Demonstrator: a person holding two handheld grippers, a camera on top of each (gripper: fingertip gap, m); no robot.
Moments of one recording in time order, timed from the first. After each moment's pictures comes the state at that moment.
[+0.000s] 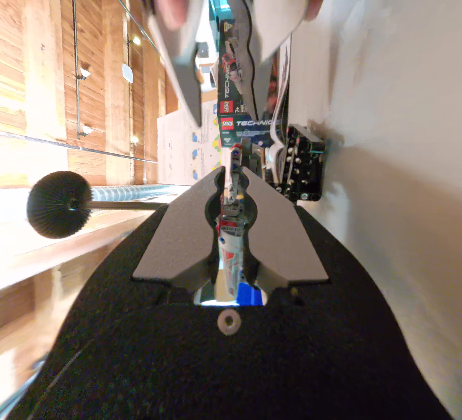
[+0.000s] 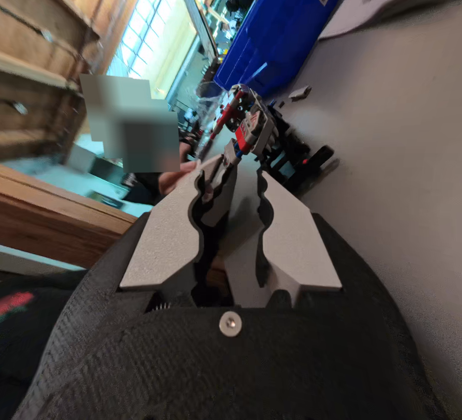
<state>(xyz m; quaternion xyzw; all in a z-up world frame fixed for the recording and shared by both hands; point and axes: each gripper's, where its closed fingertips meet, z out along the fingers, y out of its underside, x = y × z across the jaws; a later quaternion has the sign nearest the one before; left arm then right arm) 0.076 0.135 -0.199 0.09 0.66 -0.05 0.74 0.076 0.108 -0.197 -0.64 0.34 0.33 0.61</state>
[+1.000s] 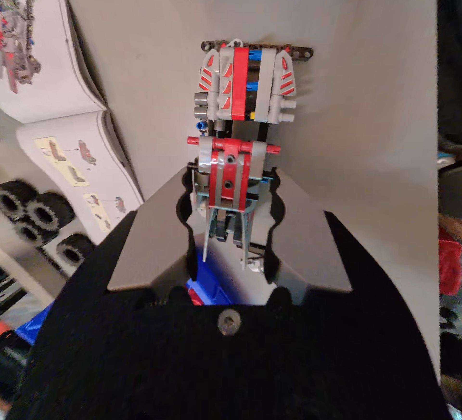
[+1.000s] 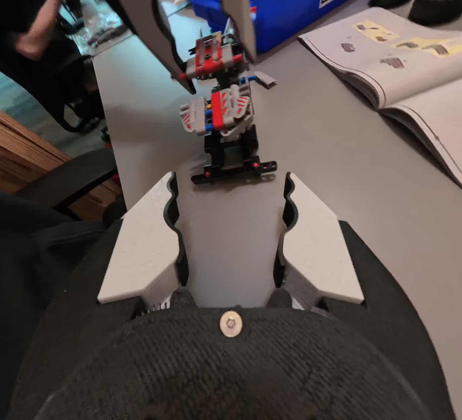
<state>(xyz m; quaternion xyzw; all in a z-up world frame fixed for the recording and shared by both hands) 0.102 0.194 -0.215 0.03 0.99 -0.07 0.09 0.090 0.095 -0.223 -0.84 0.13 0.07 0.53</state>
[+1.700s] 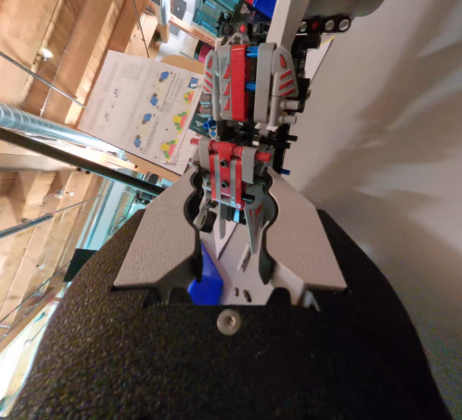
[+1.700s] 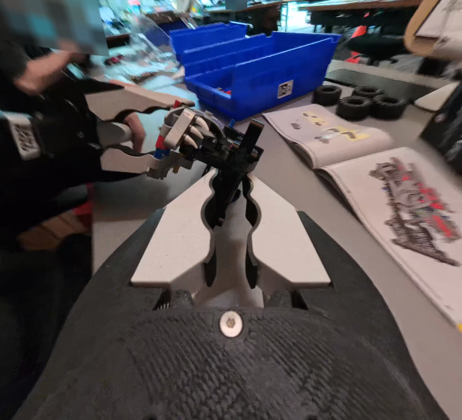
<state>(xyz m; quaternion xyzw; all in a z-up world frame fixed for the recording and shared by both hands) 0.107 0.147 -0.180 -0.10 0.71 -0.22 0.66 0.128 0.084 -0.182 -0.77 0.09 -0.01 0.63</state>
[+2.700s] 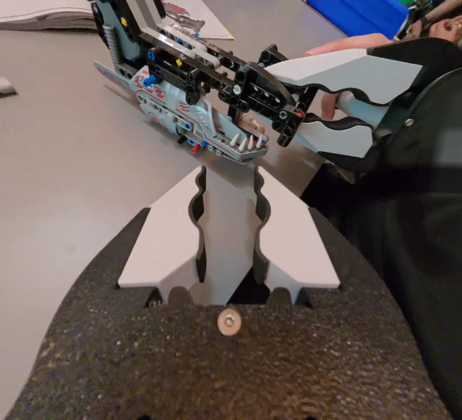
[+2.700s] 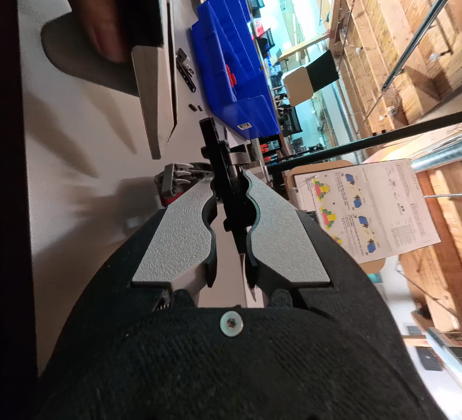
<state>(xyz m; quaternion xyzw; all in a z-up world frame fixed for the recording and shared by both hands) 0.028 0.121 -0.236 -0.50 0.68 -0.52 0.12 0.055 0.116 -0.190 -0.72 -0.24 -0.48 0.44</state>
